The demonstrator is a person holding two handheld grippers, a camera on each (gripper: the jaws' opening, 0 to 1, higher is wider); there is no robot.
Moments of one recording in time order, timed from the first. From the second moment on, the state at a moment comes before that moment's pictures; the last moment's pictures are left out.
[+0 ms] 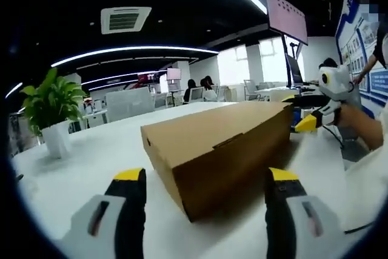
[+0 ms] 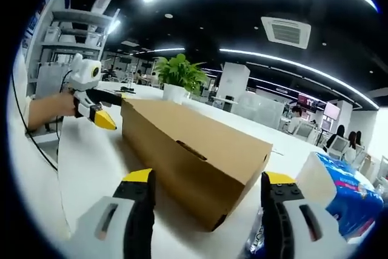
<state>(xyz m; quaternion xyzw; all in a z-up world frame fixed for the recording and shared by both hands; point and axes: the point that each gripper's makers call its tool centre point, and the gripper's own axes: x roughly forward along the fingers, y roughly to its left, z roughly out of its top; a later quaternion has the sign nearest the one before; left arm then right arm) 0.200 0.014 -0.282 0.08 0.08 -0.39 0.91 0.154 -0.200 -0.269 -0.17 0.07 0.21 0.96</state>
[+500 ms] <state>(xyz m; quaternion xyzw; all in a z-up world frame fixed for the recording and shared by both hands) 0.205 0.019 -0.290 0.10 0.08 -0.37 0.92 0.161 -0.205 -0.275 -0.18 0.08 0.20 0.96</state>
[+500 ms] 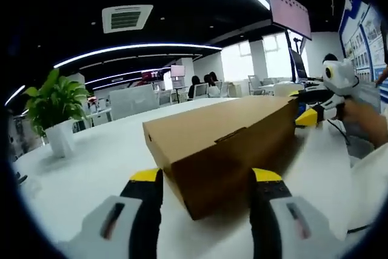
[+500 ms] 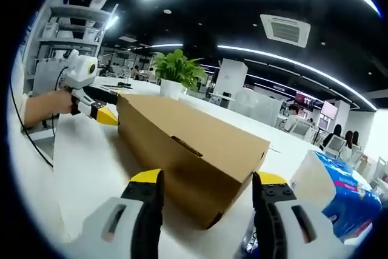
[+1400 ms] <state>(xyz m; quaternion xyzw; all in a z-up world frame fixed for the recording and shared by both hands) 0.207 0.020 -0.285 0.07 0.08 -0.37 0.92 0.160 -0.204 -0.270 -0.14 0.11 0.24 0.96</state>
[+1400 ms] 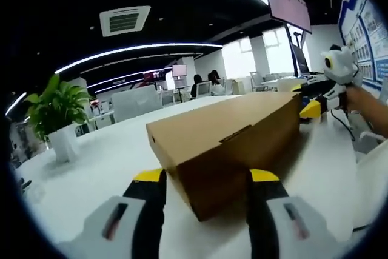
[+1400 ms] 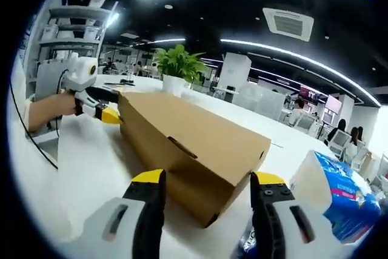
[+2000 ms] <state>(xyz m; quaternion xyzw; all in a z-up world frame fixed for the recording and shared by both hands) 0.215 0.021 -0.272 0.05 0.07 -0.37 0.93 0.166 -0.203 -0.274 -0.10 0.11 0.22 0.96</state>
